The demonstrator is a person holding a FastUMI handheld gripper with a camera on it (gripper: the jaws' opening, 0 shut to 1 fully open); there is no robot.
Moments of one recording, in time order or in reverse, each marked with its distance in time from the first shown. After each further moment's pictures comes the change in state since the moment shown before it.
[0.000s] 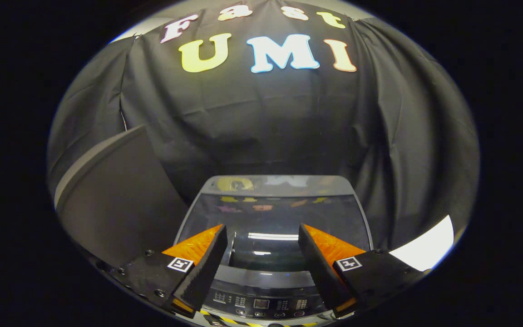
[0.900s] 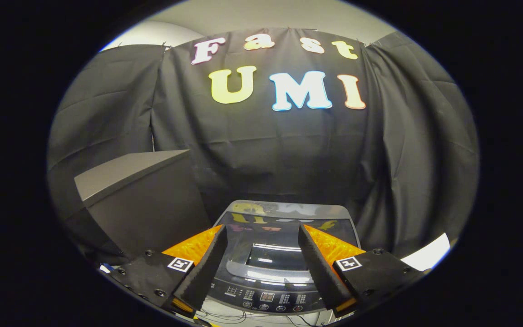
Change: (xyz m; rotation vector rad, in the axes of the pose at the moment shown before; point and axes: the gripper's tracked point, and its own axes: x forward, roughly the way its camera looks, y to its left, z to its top) arm -0.102 0.032 0.023 -0.076 -0.290 0.095
